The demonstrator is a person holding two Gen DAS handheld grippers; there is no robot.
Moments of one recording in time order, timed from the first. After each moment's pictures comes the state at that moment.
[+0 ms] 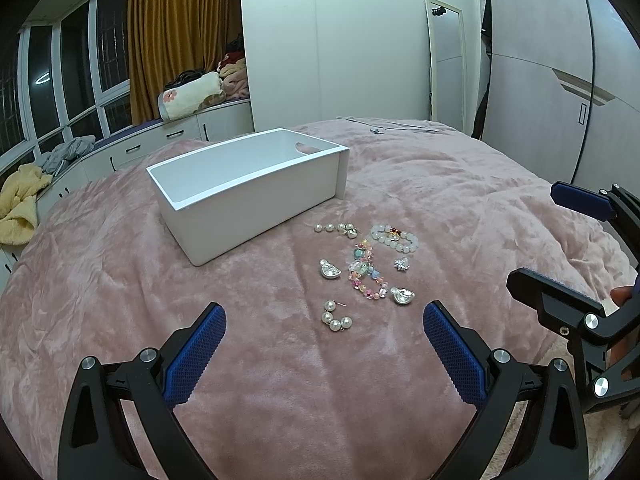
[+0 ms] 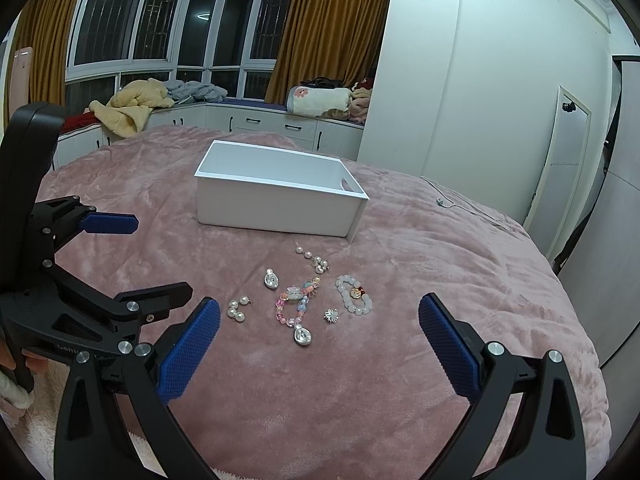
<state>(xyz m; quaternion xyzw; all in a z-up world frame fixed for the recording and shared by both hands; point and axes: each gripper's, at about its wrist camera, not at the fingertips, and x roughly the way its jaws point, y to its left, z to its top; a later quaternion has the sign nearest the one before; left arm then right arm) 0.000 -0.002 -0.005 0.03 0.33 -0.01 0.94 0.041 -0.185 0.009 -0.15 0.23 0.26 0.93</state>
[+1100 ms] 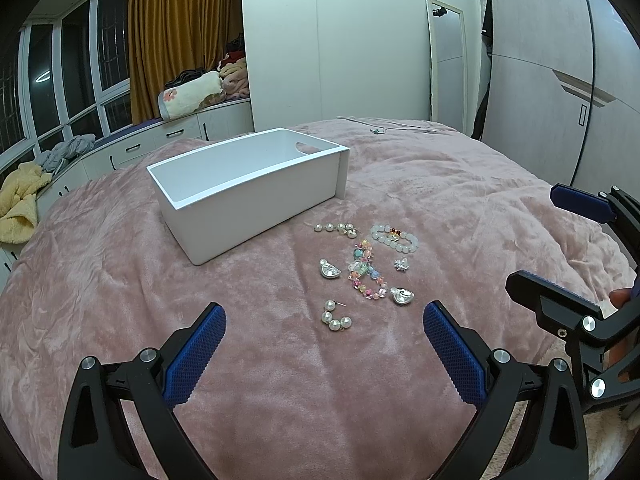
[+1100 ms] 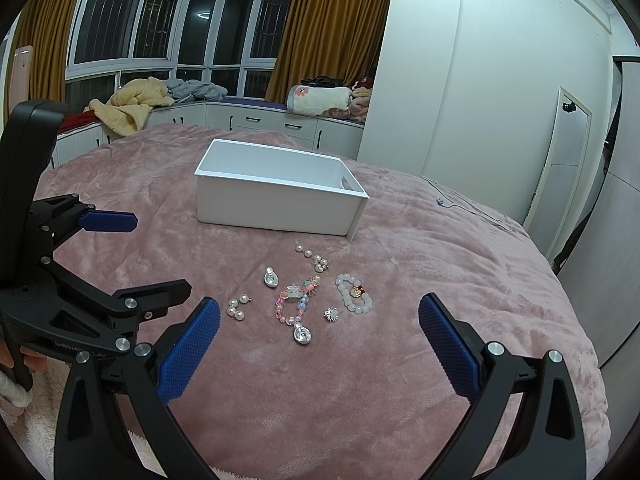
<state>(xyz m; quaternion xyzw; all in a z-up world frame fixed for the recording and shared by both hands) 0.001 -0.002 -0.004 0.03 0.33 -0.01 0.94 0.040 -0.184 0.007 -0.15 0.23 0.26 0.93</state>
